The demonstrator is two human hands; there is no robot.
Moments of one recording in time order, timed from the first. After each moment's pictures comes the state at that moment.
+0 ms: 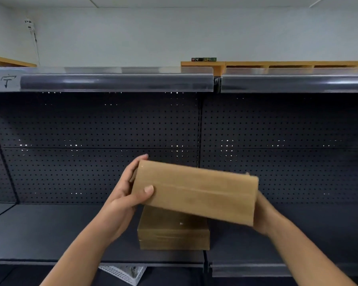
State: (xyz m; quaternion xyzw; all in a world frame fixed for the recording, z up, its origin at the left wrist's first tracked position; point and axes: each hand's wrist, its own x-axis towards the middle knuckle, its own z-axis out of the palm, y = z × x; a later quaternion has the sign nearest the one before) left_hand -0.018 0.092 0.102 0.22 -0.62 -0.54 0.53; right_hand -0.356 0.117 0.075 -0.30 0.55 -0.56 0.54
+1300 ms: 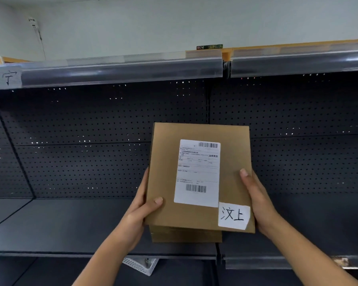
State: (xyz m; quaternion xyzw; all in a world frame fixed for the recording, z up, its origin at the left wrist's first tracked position) left_hand -0.017 0.078 0.047 0.32 -0.60 -0.54 0.50; right_hand -0.321 0.113 0.053 -0.47 0.42 -0.66 0.41
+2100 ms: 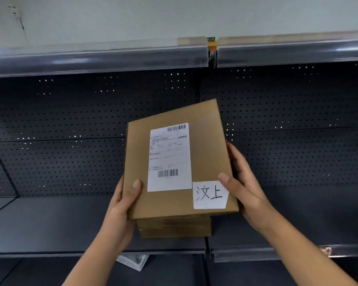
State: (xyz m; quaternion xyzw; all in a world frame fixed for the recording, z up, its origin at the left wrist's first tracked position) left_hand -0.034 0.087 0.053 0.33 -0.46 -0.58 0.58; right_hand -0.310 0.147 0.080 -0.61 0.38 -0.60 0.34
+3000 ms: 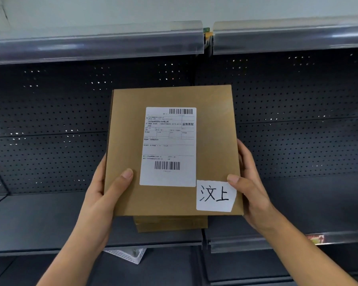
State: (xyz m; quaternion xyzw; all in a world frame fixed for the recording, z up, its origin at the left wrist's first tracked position) left_hand -0.021 0.120 0.090 0.35 -0.55 -0.47 0.60; right_hand -0.314 0.149 0.065 -0.60 0.32 -0.66 0.33
